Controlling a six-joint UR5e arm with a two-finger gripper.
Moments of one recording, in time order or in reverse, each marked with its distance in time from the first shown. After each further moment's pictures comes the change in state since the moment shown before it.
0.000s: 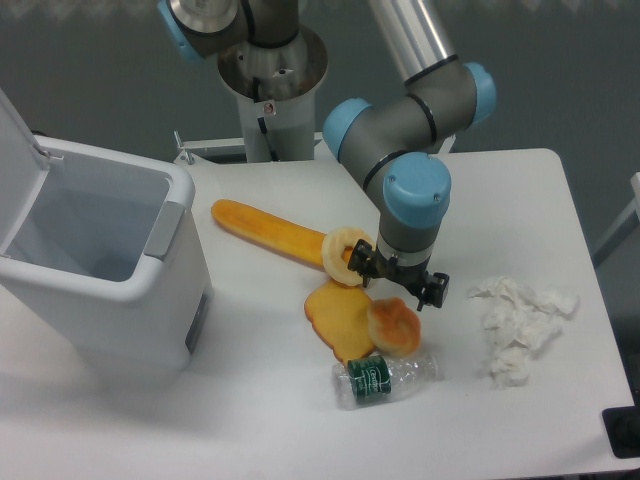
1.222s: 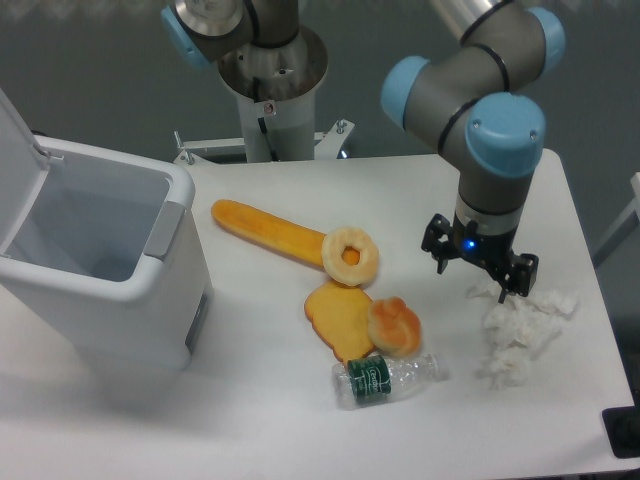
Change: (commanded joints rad) arm 0.106 0.024 0.239 -0.138 0.000 0.241
